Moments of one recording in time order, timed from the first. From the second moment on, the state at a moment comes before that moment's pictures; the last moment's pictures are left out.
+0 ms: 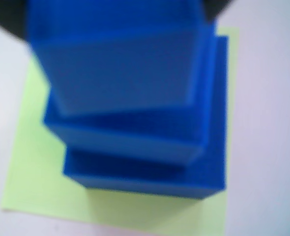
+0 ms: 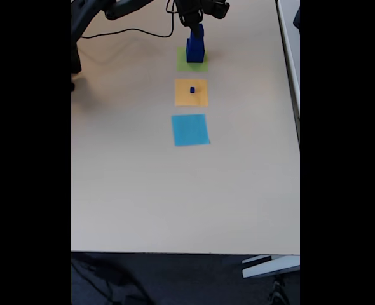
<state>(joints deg) -12.3 49.1 25.5 89.3 93.0</state>
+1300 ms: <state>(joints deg) -12.4 48.1 23.9 89.3 105.5</state>
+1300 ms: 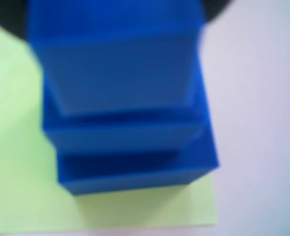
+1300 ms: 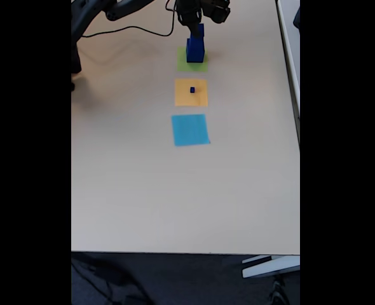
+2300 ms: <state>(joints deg) -13.3 48.1 23.9 89.3 105.8</state>
